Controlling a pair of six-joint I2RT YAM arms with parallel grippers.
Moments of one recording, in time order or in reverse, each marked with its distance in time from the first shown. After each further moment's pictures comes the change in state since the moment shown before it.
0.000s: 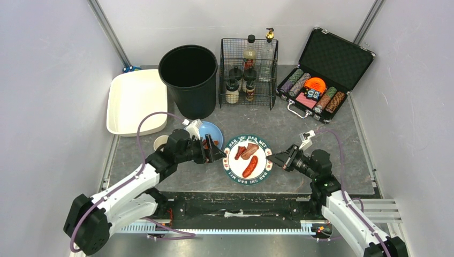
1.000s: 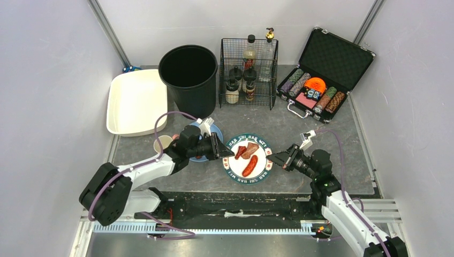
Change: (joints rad) left arm -0.024 0.325 -0.002 0.378 0.131 -0.162; right arm 0.000 -0.006 0.006 0.002 0.001 0.029
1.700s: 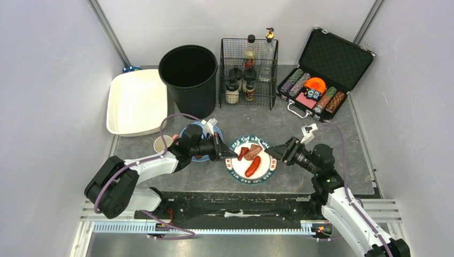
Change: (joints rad) left arm -0.003 0.093 0.003 0.113 0.127 -0.126; right arm -0.003 0.019 0.088 -0.043 0.002 -0.028
